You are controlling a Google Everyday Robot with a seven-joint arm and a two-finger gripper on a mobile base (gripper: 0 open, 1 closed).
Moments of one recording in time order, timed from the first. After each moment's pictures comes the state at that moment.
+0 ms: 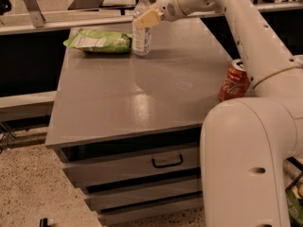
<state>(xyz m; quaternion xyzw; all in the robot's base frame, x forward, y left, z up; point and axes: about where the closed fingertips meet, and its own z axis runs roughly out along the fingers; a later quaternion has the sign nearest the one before) 0.807 0.011 0.955 -0.48 0.71 0.24 0.46</state>
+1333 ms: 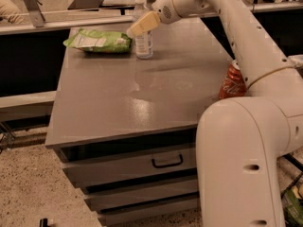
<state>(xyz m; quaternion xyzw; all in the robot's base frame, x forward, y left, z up) 0.808 0.023 0.945 -0.48 0.71 0.25 0.45</state>
